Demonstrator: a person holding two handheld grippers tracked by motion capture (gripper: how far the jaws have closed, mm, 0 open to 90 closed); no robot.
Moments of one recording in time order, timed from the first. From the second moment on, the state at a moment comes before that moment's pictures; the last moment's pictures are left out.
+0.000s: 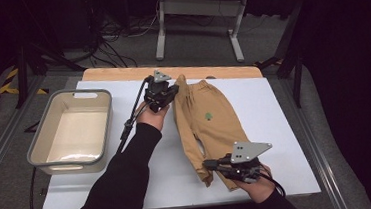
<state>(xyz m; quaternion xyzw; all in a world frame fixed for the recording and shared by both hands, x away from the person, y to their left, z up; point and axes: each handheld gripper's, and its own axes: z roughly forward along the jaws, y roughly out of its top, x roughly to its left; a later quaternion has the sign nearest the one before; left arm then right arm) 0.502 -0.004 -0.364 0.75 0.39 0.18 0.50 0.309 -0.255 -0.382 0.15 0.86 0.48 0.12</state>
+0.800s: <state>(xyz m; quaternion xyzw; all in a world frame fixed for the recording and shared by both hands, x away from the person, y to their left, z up) 0.507 -0.096 -0.366 0.79 0.33 0.15 0.49 0.285 -0.341 -0.398 0.27 0.83 0.46 0.15</state>
